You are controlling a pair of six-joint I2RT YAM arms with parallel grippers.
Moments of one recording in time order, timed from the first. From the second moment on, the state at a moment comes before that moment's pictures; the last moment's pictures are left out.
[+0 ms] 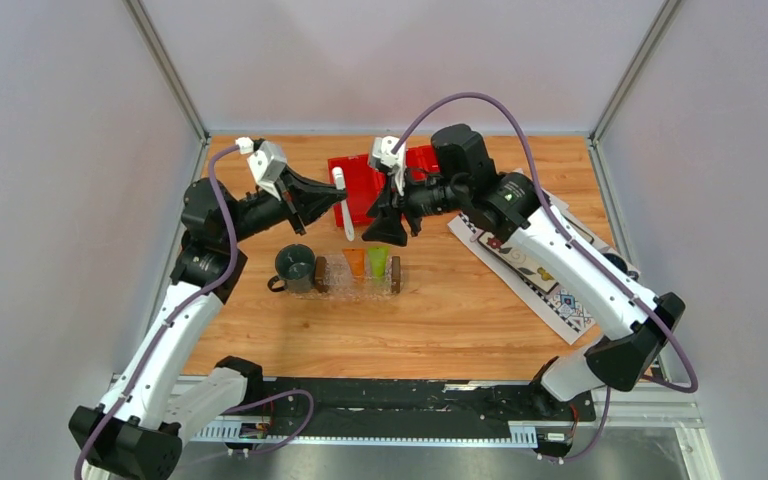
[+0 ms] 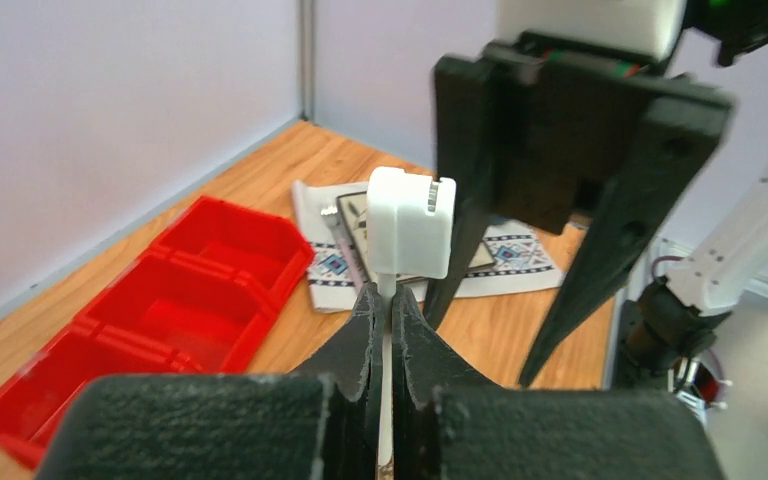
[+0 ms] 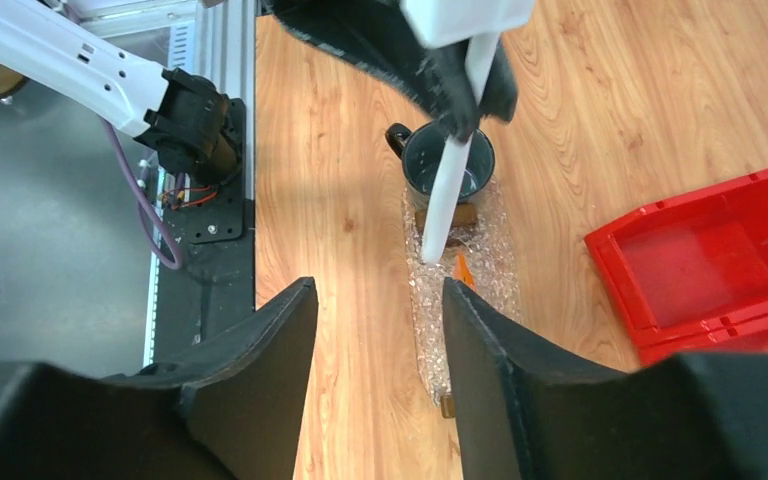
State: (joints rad) left arm -0.31 0.95 1.00 0.14 0.81 -0.24; right arm 0.76 1.50 1.68 -0.64 -0.70 -0.21
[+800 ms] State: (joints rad) left arm -0.17 0.82 0.51 0.36 0.64 -0.09; right arm 0.54 1.40 1.46 -0.65 -0.64 -0.28
